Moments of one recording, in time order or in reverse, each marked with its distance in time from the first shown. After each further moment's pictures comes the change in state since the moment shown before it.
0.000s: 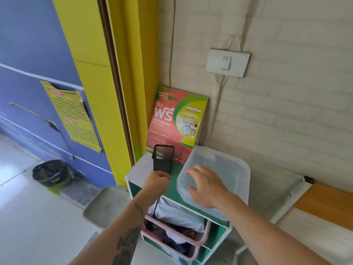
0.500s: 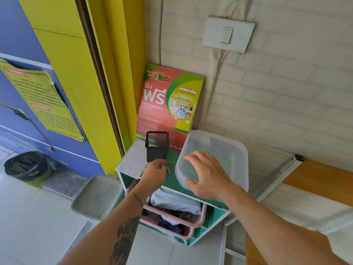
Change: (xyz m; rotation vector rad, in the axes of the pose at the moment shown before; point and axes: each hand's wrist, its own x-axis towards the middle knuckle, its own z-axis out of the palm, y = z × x) left_hand 0.031 -0.022 0.008 0.177 -0.092 0.159; right_hand -0.004 -0.001 0.008 -0.063 0.106 -0.004
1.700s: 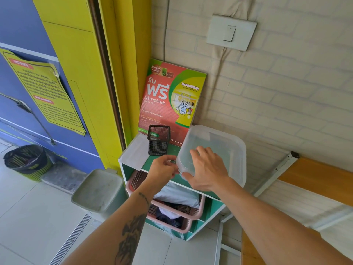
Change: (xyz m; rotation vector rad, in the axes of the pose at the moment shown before) left_hand -0.031 0.006 0.010 -0.383 -0.103 0.005; right_hand 0.002 -0.010 0.012 -0.282 0.028 0.103
